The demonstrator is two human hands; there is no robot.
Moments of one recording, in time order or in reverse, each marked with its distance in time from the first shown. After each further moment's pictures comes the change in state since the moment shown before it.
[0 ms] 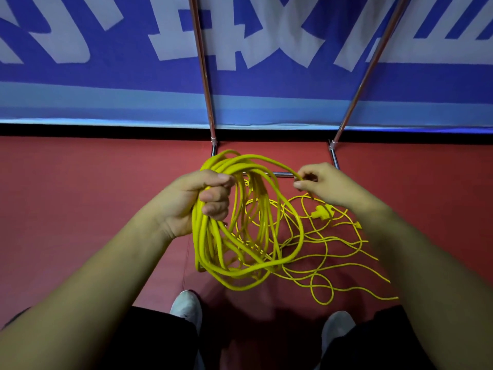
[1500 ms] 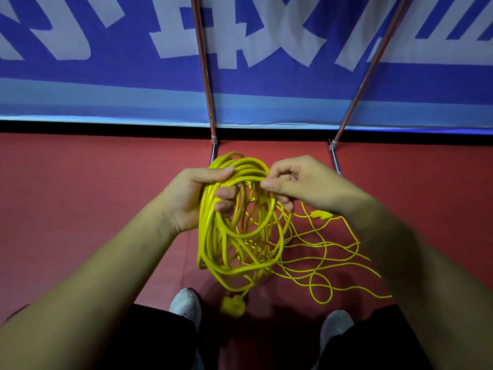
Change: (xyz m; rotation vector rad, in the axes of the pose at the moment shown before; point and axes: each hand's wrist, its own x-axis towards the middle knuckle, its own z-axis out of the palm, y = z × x) left_hand 0.005 0.002 0.008 0.044 0.103 -0.053; right_hand -0.032 -0.096 0.003 0.448 -0.259 -0.112
